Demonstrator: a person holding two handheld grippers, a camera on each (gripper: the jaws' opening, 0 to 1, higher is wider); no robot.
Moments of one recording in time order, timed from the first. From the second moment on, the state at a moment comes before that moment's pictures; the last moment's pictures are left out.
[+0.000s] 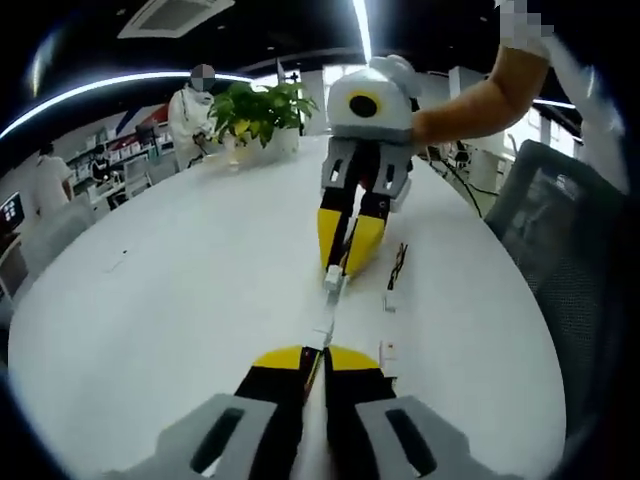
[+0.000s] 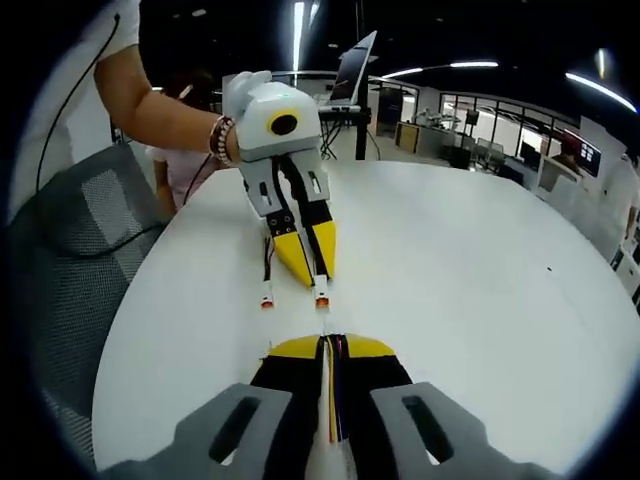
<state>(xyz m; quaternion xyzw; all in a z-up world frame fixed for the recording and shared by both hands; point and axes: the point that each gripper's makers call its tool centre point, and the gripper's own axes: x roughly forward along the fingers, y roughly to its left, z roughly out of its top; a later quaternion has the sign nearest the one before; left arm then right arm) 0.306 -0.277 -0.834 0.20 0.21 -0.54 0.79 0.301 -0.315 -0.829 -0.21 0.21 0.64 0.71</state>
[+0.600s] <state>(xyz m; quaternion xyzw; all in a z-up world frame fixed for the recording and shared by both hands) 0.295 -0.283 -0.808 0.23 0.18 -0.54 0.79 0.291 -0.302 -0.815 -0.24 0.21 0.65 0.69</state>
